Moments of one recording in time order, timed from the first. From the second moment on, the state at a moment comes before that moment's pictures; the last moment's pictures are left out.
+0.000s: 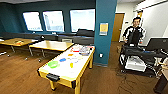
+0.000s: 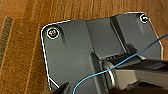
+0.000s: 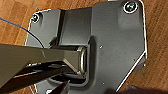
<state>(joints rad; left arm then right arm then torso) 1.51 3.02 -2.76 0.03 -0.09 0.06 -1.58 3.05 -2.74 -0.20 0.09 0.05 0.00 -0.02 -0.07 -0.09</state>
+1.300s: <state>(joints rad) 1.51 3.02 -2.76 0.03 -0.09 0.06 -1.58 3.05 -2.74 -0.20 0.09 0.05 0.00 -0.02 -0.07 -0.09</state>
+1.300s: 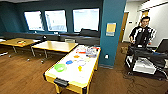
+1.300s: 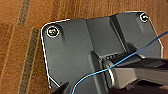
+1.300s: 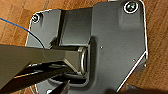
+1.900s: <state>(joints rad) 1.51 3.02 -2.77 0.03 -0.09 0.06 -1.58 3.05 -2.74 -0.20 0.09 0.05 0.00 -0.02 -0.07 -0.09</state>
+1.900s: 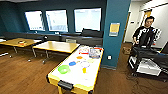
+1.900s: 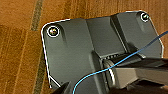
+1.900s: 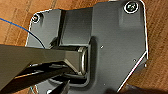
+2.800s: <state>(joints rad) 1.51 3.02 -2.76 0.03 -0.09 0.06 -1.58 3.05 -2.74 -0.20 0.09 0.05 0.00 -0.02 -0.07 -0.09</state>
